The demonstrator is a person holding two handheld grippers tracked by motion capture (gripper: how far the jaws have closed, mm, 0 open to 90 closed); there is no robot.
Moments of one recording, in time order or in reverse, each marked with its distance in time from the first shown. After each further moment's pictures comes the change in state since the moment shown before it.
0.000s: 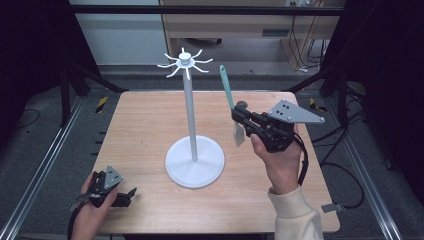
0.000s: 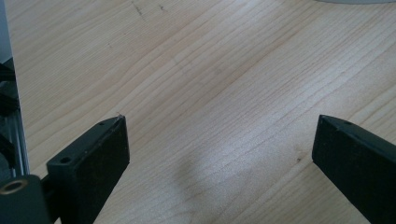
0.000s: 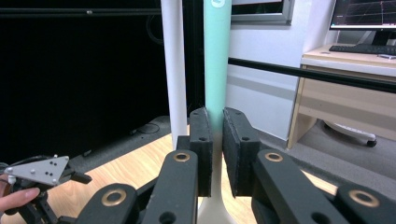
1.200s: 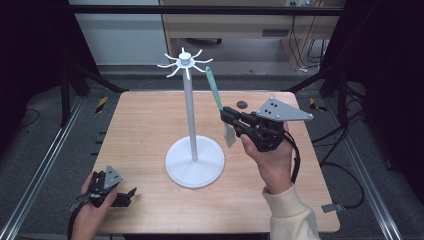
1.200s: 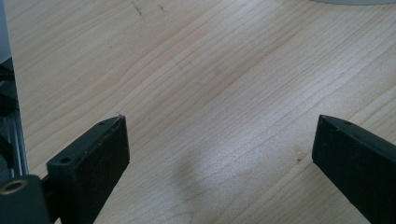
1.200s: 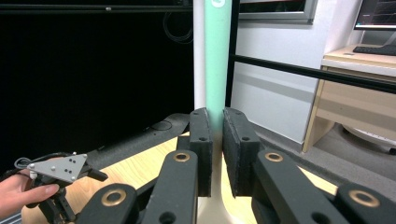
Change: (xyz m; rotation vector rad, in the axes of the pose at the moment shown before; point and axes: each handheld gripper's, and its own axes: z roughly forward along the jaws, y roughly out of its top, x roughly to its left) left arm 0.000 0.000 0.001 -0.005 -0.003 -0.004; right arm 0.013 0.006 0.014 0.012 0.066 -0.018
